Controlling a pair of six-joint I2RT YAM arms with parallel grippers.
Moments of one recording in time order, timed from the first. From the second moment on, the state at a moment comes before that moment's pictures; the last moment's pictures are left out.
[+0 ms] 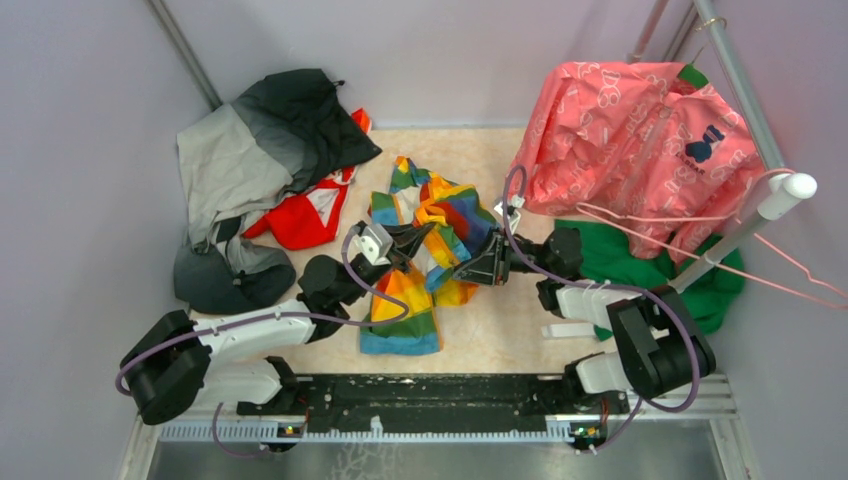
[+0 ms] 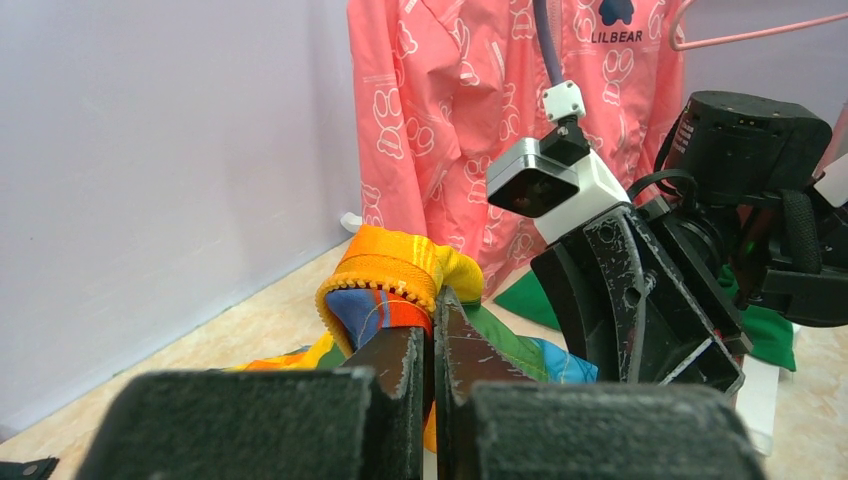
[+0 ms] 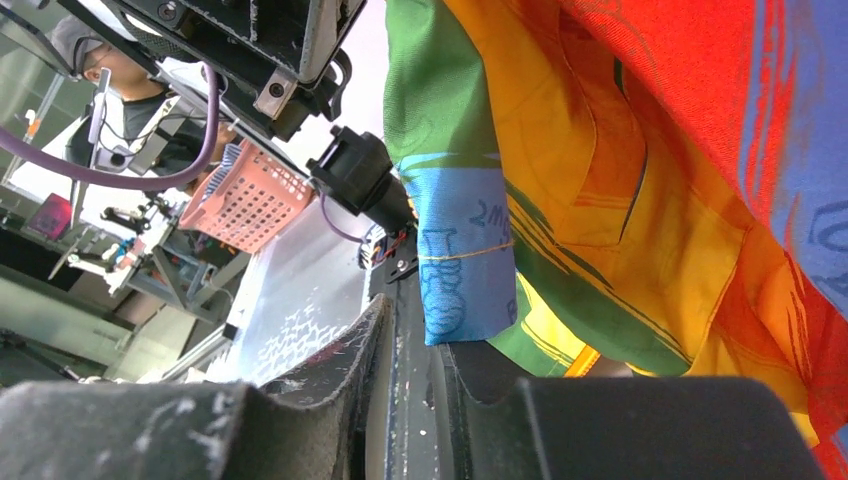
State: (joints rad) left arm -0.91 1.21 0.50 1.10 0.02 0.10; right arm 0.34 1.36 0.39 1.18 -1.17 0.91
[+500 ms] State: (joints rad) left arm -0.91 1.21 0.50 1.10 0.03 0.09; right arm 0.34 1.36 0.39 1.14 -1.16 0.90
